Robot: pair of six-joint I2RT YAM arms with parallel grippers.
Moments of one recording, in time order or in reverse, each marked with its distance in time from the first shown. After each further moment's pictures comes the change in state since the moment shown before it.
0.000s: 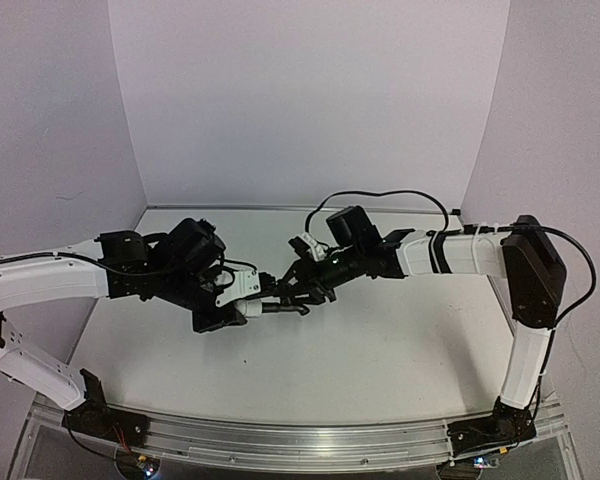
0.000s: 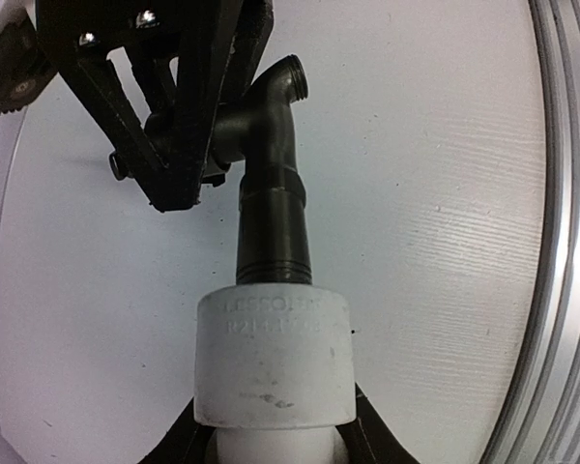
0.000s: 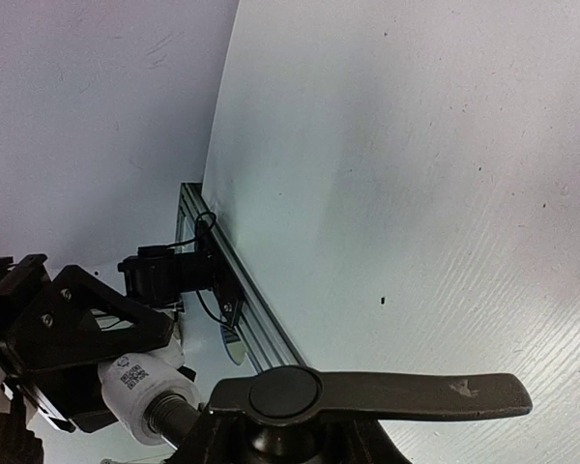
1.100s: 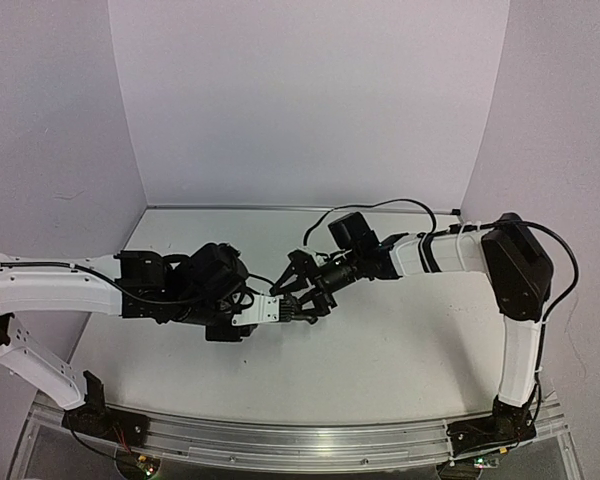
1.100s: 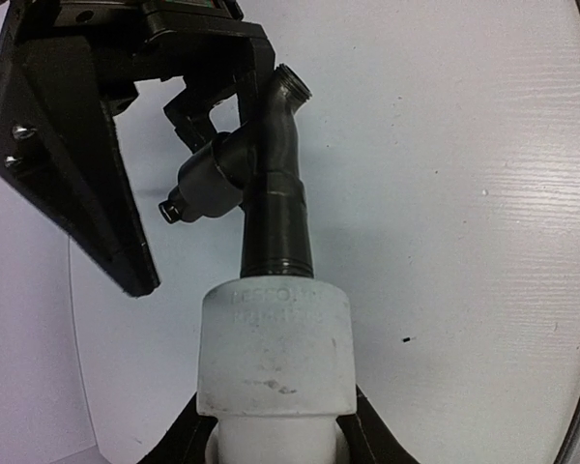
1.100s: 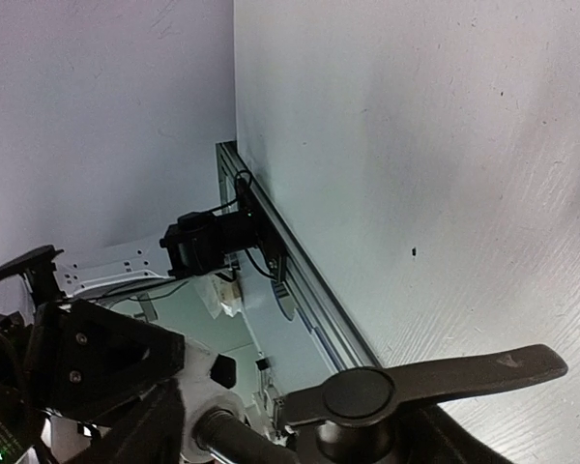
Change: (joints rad) left arm -0.149 0.061 -0.020 0.092 -0.282 0.171; right arm -0.054 0.098 0.017 0.033 -0.236 0.125
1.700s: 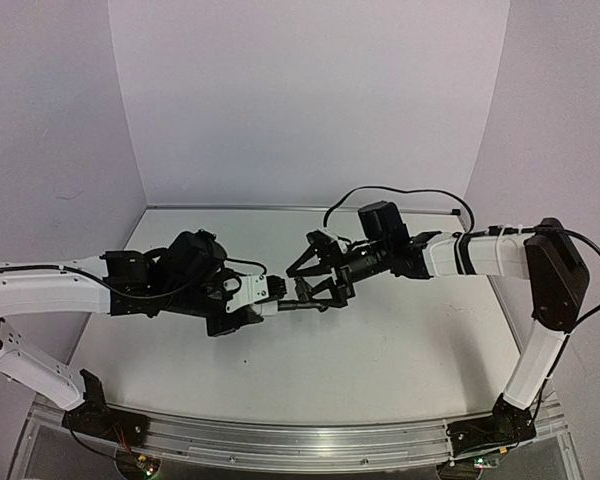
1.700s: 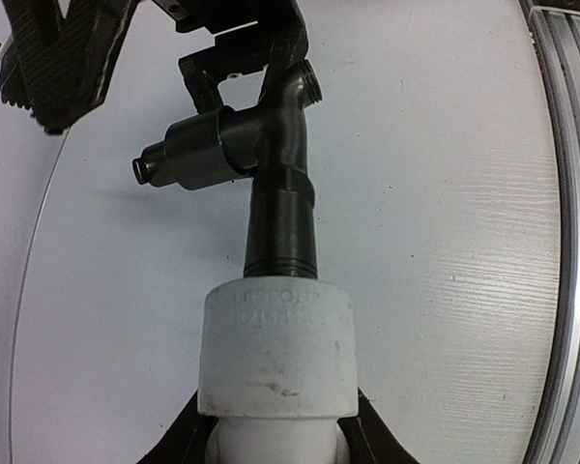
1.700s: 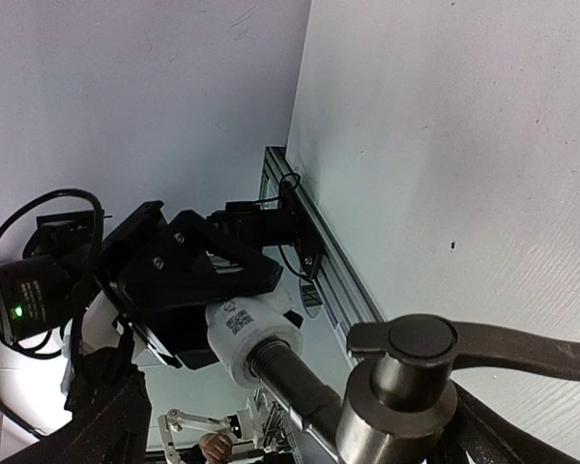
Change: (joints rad) left arm 0.118 -0.077 -0.095 0.185 0.238 -0.133; right arm -0.050 -0.216 -0.183 0.136 -0.026 -0.008
